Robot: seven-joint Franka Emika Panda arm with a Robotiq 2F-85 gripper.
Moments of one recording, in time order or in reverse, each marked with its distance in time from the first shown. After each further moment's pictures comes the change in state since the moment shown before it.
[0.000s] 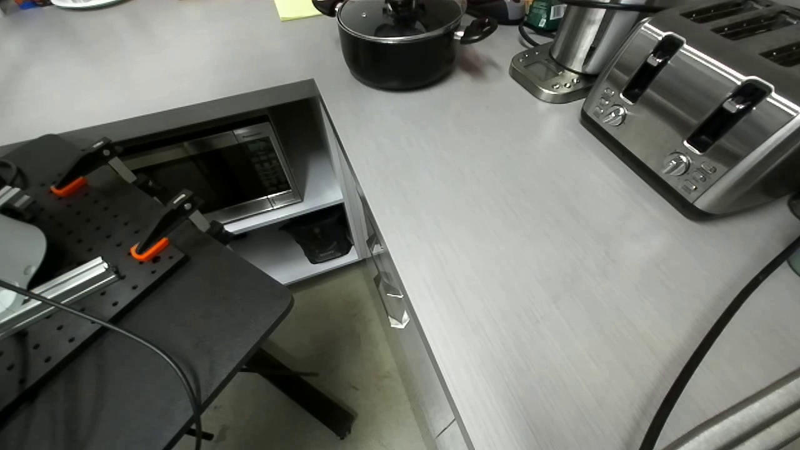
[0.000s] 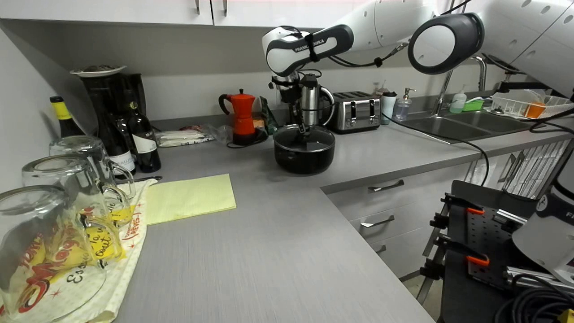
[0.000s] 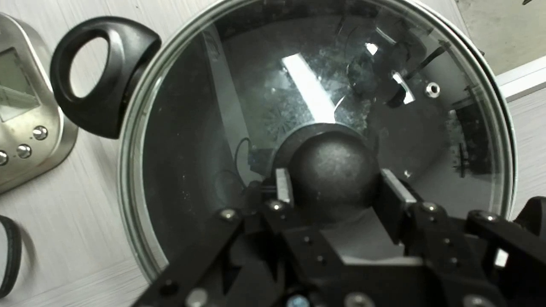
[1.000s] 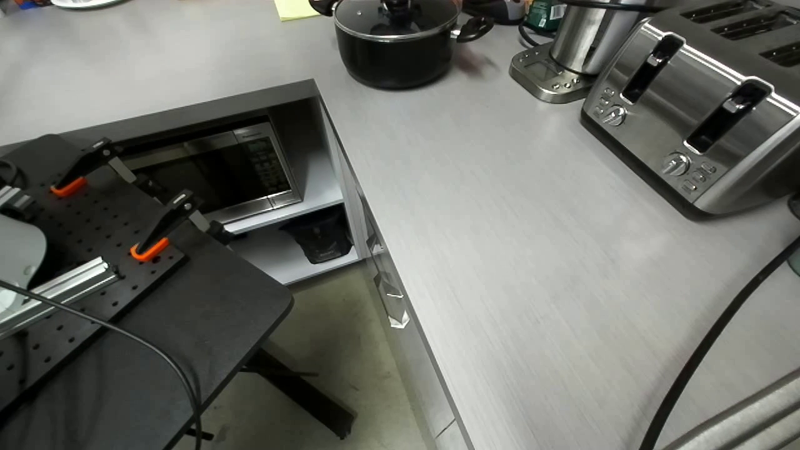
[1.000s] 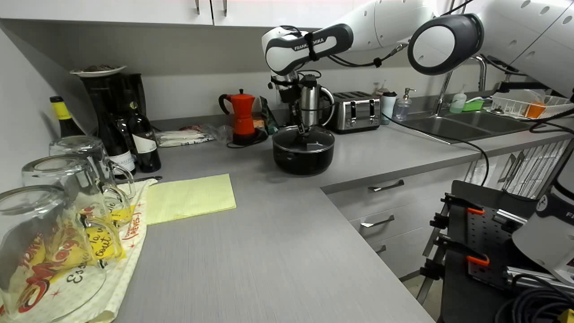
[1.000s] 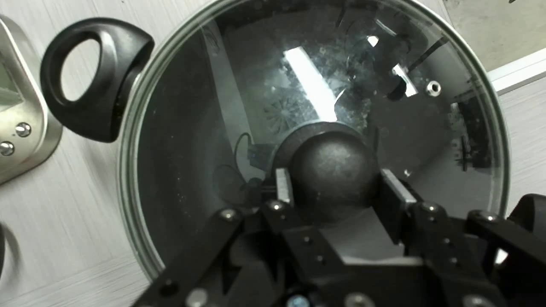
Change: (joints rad) arm -0.001 0.006 0.010 0.013 0.016 -0.017 0.000
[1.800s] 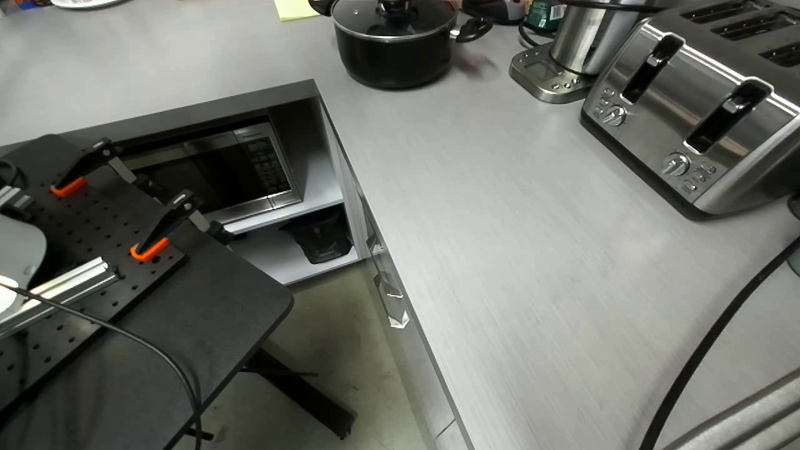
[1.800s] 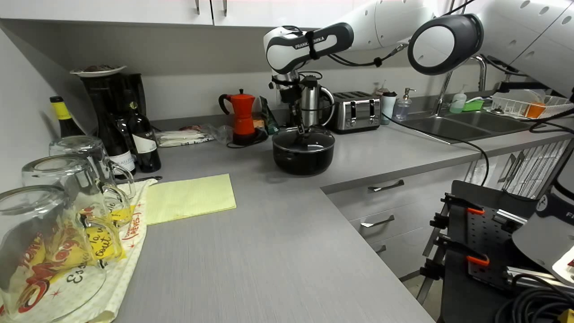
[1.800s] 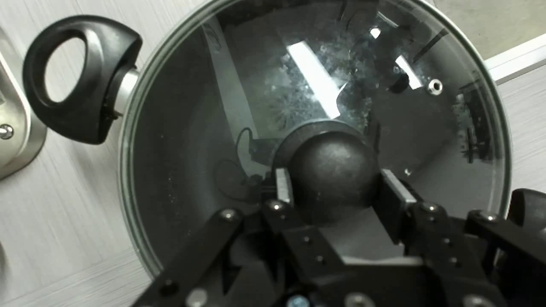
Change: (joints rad) arm -0.010 0.002 0.005 0.003 0.031 -0.006 0.000
